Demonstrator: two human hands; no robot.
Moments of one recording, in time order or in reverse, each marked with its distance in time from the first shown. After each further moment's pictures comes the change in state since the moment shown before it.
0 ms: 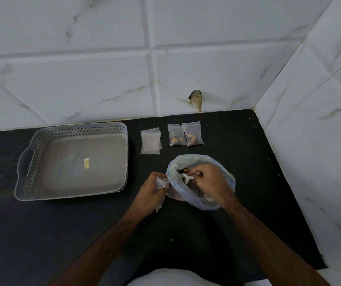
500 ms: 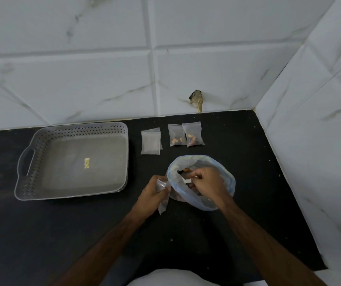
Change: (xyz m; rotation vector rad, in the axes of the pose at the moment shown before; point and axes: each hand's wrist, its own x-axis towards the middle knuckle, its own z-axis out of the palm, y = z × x) left_hand 0.000 -0.008 0.006 -0.151 -0.015 -0.091; right_hand -0.002 0.004 0.007 0.256 -0.020 0.034
